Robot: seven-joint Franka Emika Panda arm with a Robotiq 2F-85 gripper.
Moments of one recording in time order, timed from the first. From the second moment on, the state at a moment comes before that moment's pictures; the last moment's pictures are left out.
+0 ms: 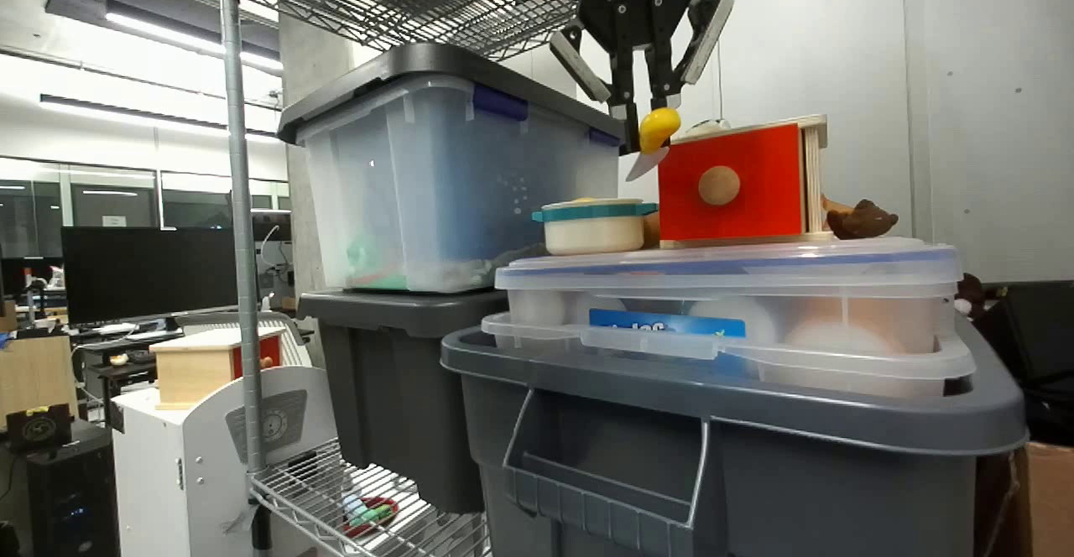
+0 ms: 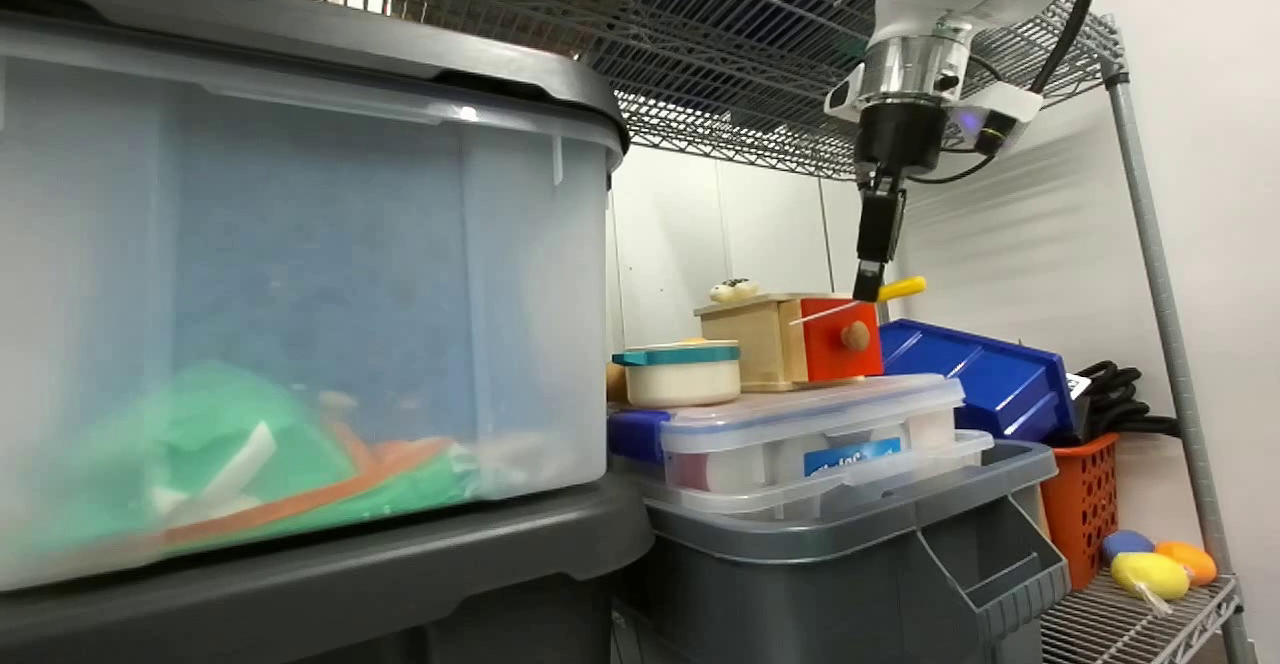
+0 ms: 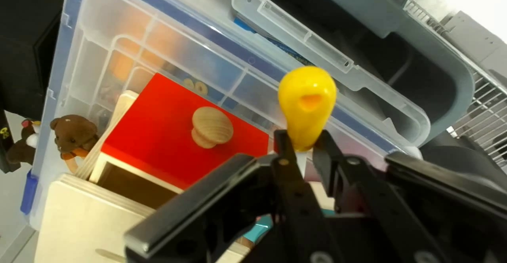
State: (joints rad) arm -0.08 -0.04 -0.11 -2.01 0.18 2.28 -0.95
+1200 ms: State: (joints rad) arm -0.08 -0.03 -0.12 -2.01 0.35 2.37 -1.02
